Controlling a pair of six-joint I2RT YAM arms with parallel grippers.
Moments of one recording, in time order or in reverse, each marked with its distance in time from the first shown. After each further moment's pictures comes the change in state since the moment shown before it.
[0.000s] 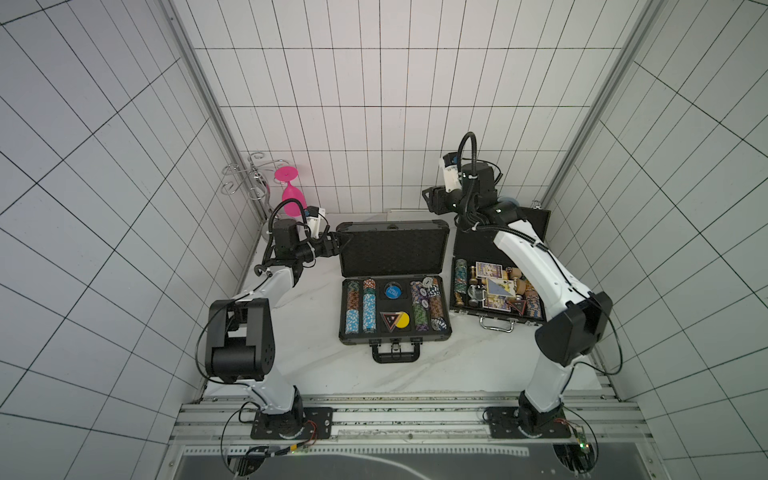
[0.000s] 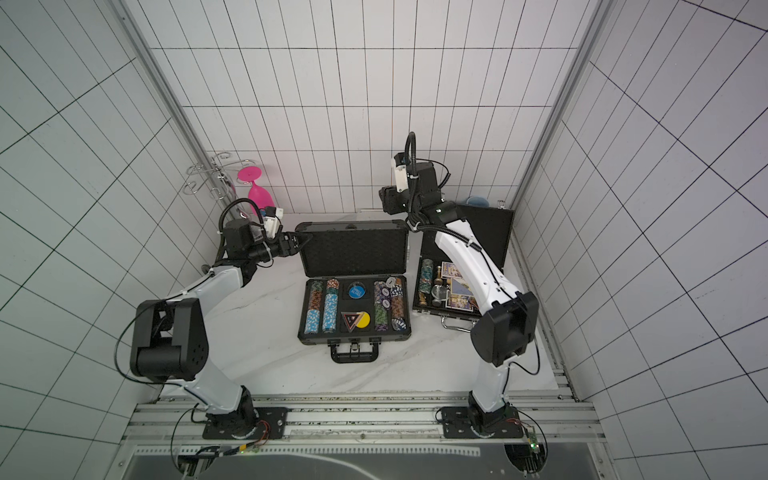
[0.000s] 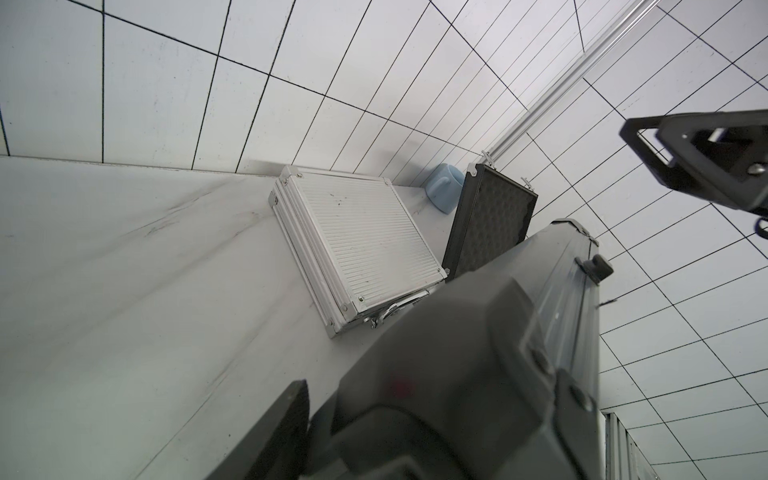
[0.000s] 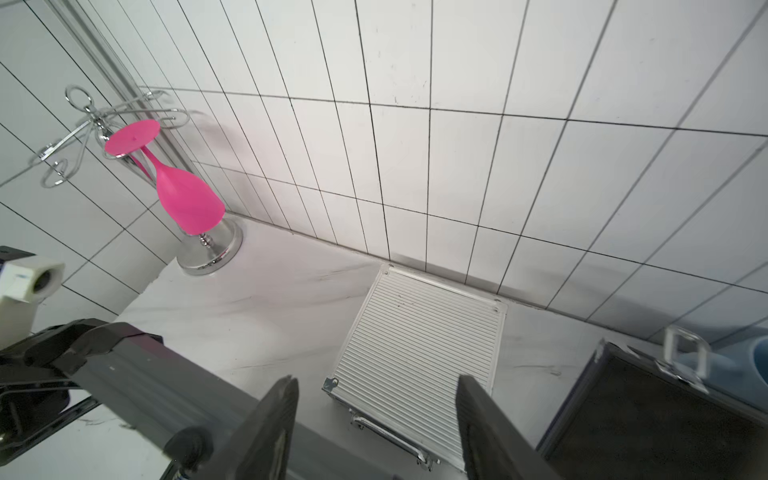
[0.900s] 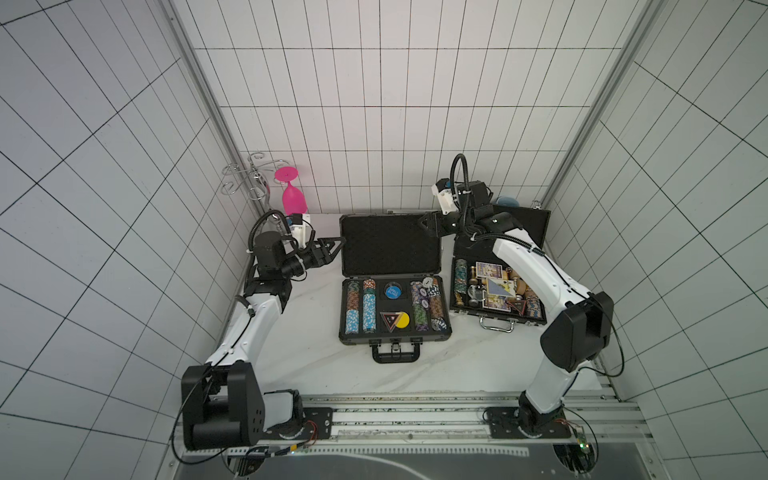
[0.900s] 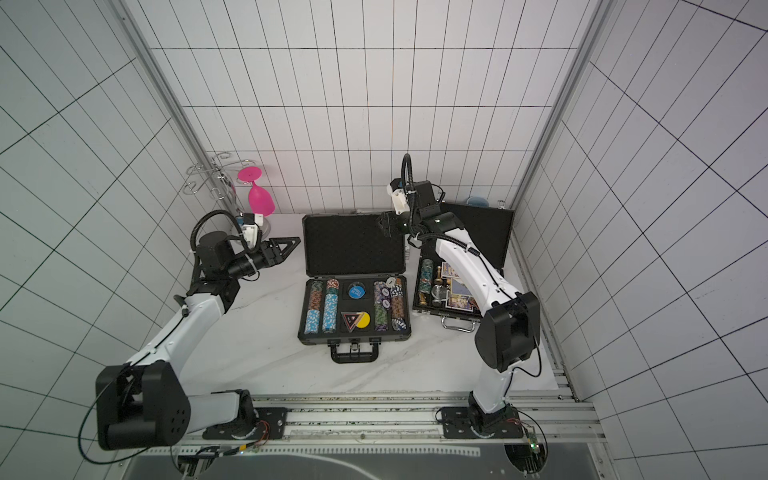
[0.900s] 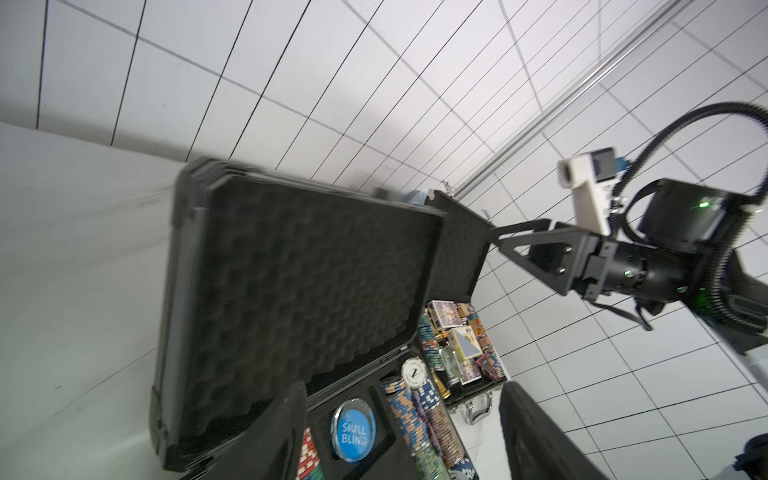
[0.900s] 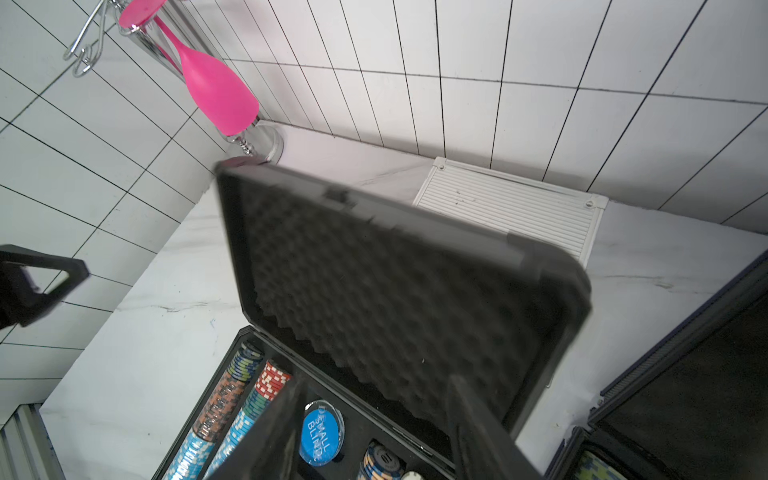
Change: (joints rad) left arm 0.034 -0.391 -0.174 -0.037 -0.027 -0.238; right arm 0.014 -0.125 -0.287 -0.022 -0.188 0.069
